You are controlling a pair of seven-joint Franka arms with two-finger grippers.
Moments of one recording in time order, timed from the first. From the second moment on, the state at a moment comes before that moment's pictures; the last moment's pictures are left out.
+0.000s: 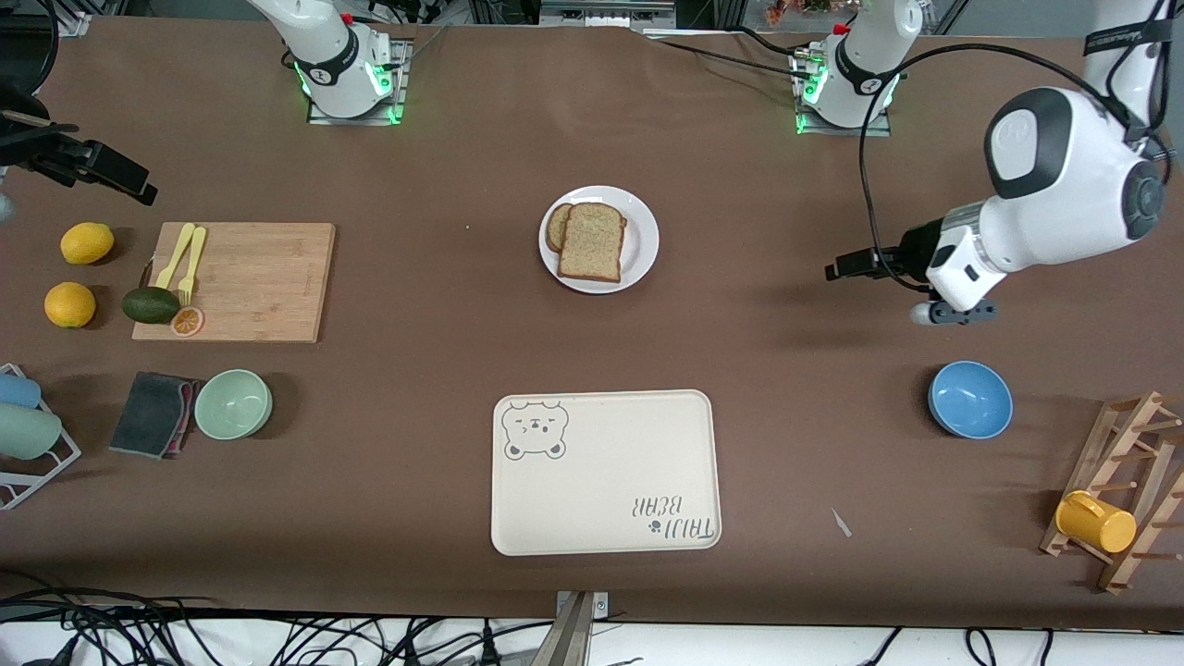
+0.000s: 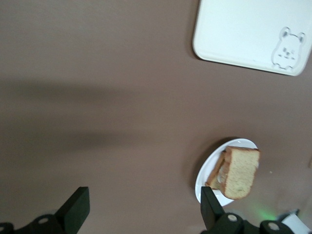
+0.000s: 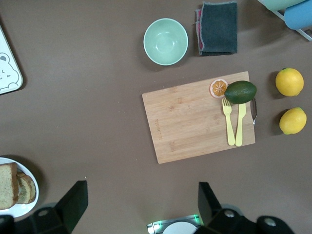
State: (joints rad) left arm 0.12 0.08 -0.21 -2.10 -0.55 1.97 0.03; right arm 0.02 -0.02 -0.02 -1.56 -0.01 1.45 0.23
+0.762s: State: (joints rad) left arm 0.02 0.14 -0.21 -2.37 -1.07 2.05 0.58; right arm 0.03 -0.02 0.01 -1.56 -0.01 1.44 0.23
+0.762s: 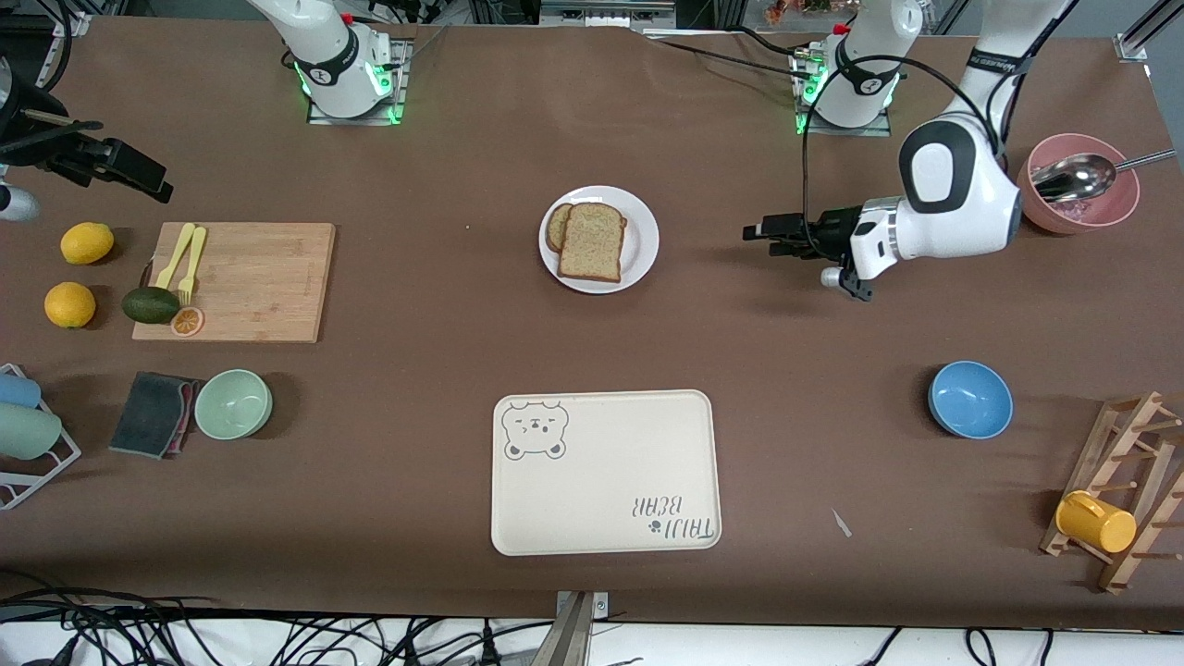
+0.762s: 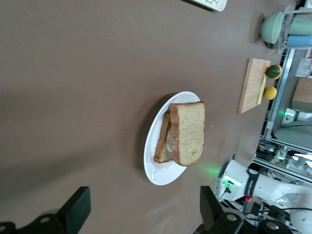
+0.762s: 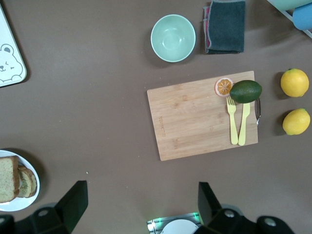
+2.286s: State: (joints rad) left arm -0.22 0.45 -0.32 -2.37 -1.80 2.36 0.95; right arm 0.03 -0.01 -0.01 -1.56 -0.01 1.43 0.23
